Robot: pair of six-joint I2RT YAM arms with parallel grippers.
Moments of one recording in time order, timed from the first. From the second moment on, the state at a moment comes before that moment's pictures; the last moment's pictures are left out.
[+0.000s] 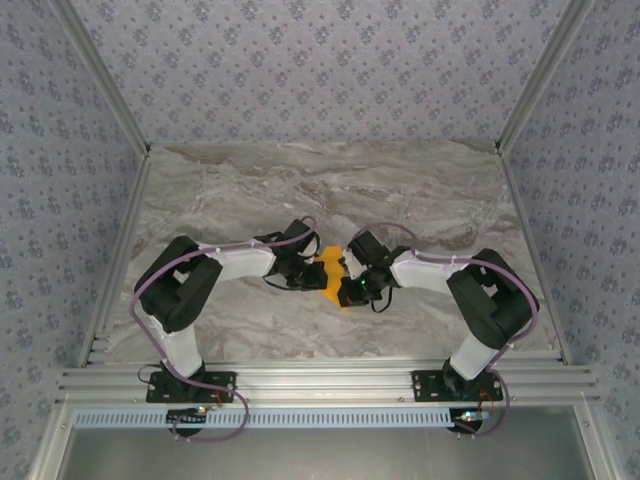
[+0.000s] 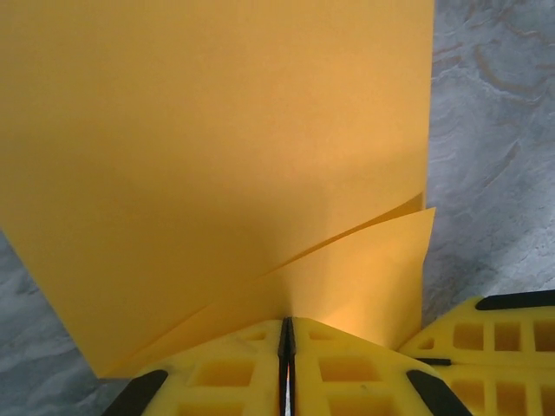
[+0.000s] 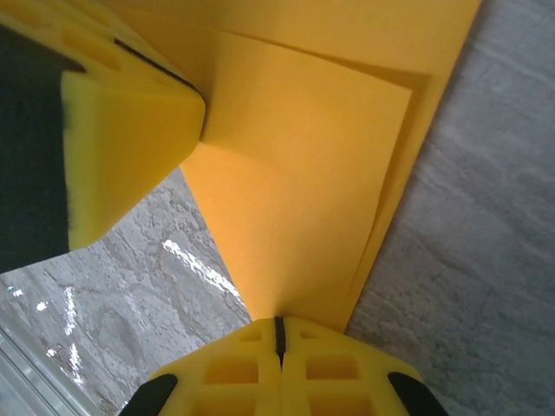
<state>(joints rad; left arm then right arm) -0.74 1.82 1.00 -0.31 0.40 -0.65 0.68 1.65 0.81 -0.40 -0.44 0.43</state>
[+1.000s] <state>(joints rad) -0.74 1.84 1.01 -0.31 0.40 -0.65 0.70 1.61 0.78 -0.42 -0.41 0.47</state>
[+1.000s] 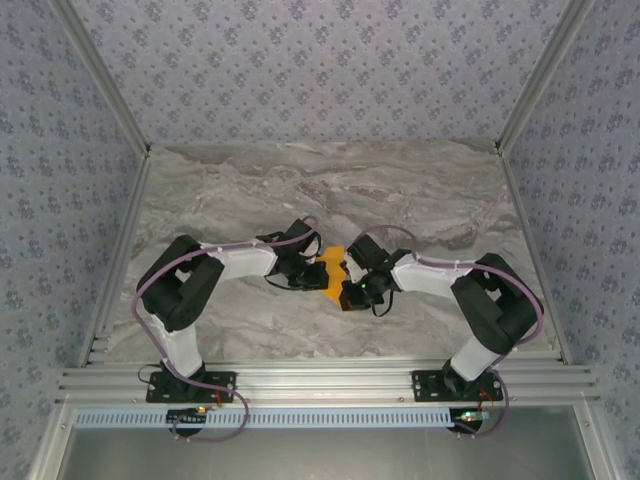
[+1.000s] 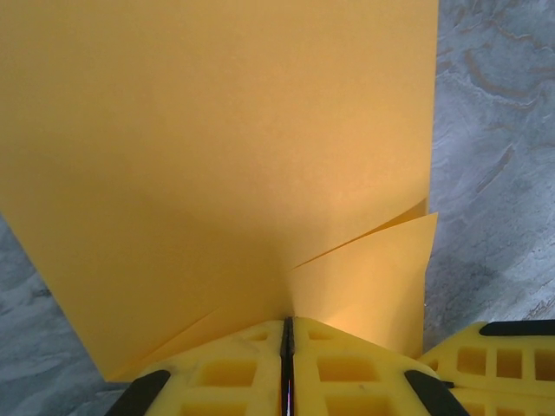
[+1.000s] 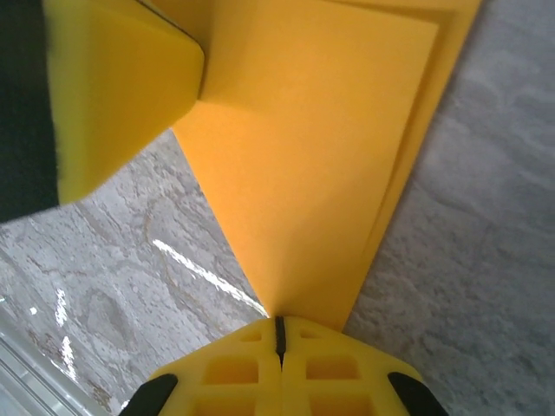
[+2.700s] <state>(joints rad) -0.57 1.41 0.76 -0.26 0.41 -0.77 0.58 1.56 0.81 -0.30 -0.44 0.31</state>
